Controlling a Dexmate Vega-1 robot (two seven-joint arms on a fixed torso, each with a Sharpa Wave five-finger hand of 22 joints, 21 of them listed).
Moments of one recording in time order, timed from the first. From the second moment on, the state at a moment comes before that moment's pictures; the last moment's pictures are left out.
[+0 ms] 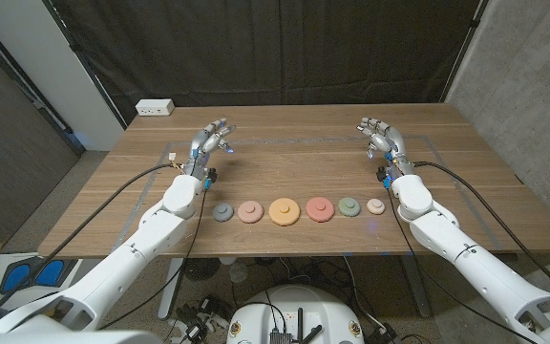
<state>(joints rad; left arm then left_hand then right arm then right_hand) 0.90 0.55 0.40 -1.46 -0.29 -0.25 0.35 0.62 -0.08 0.54 -0.18 0.23 0.35 0.00 0.20 0.20 0.34 -0.08 0.22 0.23 1.14 -0.22 1.12 0.79 1.09 -0.20 0.87 0.44 -0.91 -0.55 -0.40 -1.45 0.23 0.30 -0.37 0.74 -0.04 0.55 -0.17 0.29 0.47 -0.01 0.27 0.27 0.53 -0.05 0.25 0.48 1.03 -0.17 1.57 1.24 1.25 -0.22 1.18 0.77</state>
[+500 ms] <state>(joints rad) 0.87 0.55 0.44 -1.48 -0.14 -0.18 0.45 0.65 -0.09 0.51 -0.17 0.24 0.37 -0.03 0.20 0.20 0.37 -0.11 0.22 0.23 1.15 -0.22 1.15 0.79 1.09 -0.20 0.88 0.42 -0.91 -0.60 -0.42 -1.47 0.06 0.27 -0.45 0.75 -0.05 0.57 -0.17 0.29 0.47 -0.01 0.27 0.28 0.51 -0.06 0.24 0.51 1.03 -0.17 1.56 1.24 1.22 -0.22 1.14 0.72</state>
